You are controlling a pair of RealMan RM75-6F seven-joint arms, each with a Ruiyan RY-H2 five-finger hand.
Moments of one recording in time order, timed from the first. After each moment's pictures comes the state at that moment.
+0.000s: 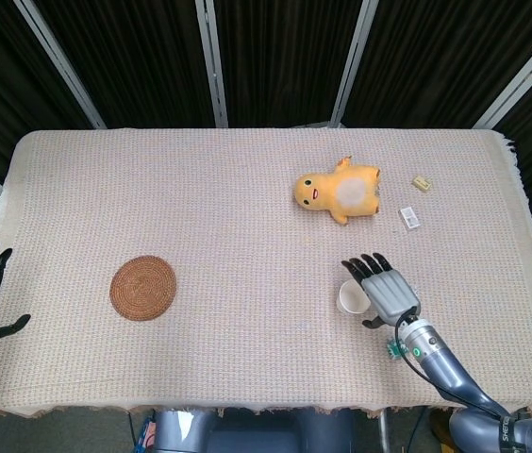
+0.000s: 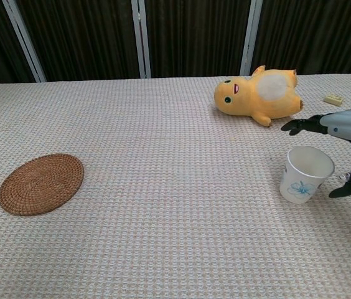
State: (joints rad) left arm -0.12 -1.17 -0.09 -1.60 1.40 1.47 0.24; right arm 0.54 -1.31 0.14 -1.67 -1.17 0.88 -0.44
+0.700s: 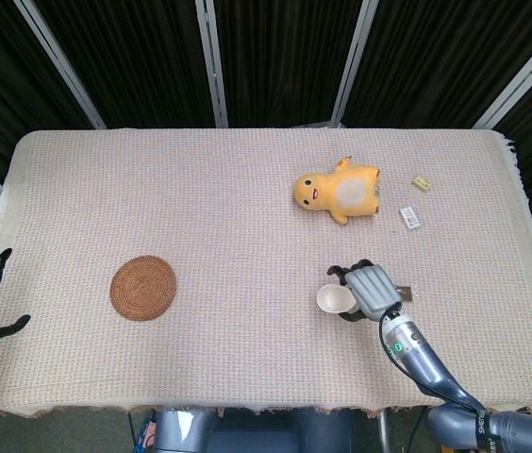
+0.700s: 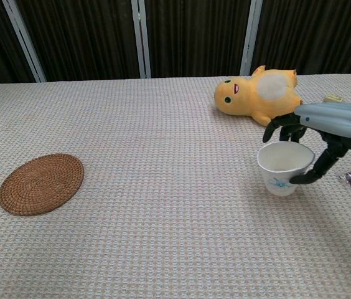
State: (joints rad) left arm -0.12 -1.16 -0.09 -1.62 1.39 1.46 0.22; right arm 0.59 -1.40 0.16 -1.66 -1.17 0.94 -0.36
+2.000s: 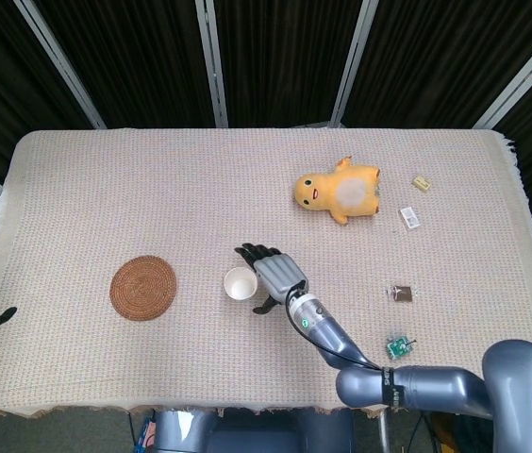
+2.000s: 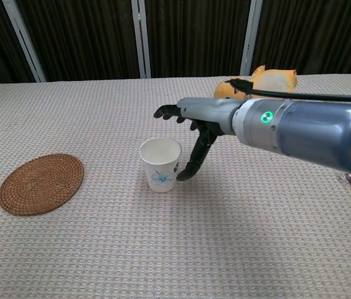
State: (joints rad) left arm -0.15 -1.13 -0.12 -1.58 1.27 1.36 0.14; right arm 0.96 -1.63 0.28 -1.64 -0.70 0.88 -0.53
